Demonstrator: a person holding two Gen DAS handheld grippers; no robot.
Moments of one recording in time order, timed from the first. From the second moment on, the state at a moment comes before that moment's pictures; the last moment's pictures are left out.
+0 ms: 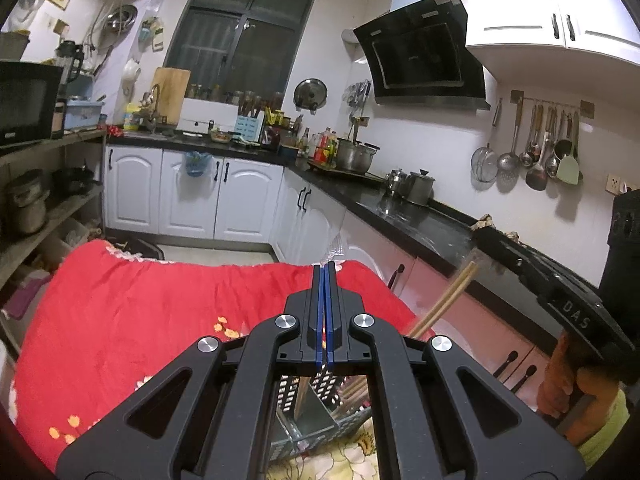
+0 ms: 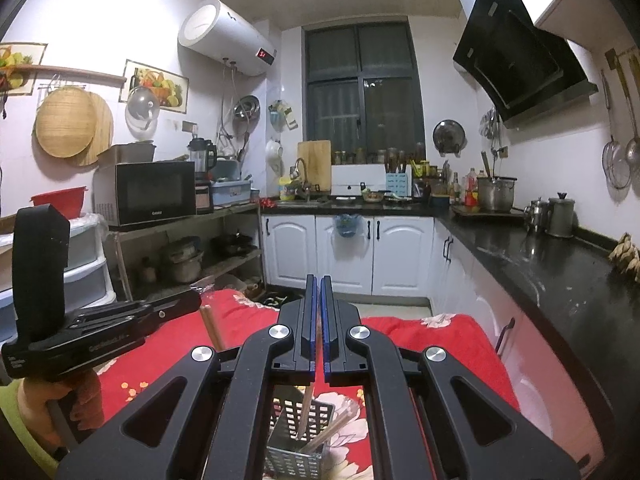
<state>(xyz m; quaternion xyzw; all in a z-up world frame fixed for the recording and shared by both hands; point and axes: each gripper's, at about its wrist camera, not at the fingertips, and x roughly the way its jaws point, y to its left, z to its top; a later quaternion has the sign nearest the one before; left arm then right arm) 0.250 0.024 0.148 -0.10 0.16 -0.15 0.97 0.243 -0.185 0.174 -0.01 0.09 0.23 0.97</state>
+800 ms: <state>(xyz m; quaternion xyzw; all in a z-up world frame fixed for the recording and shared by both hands) 0.234 0.034 0.112 -0.12 0.18 -0.13 0.97 0.239 -0.195 0.127 -0.01 0.15 0.19 0.97</state>
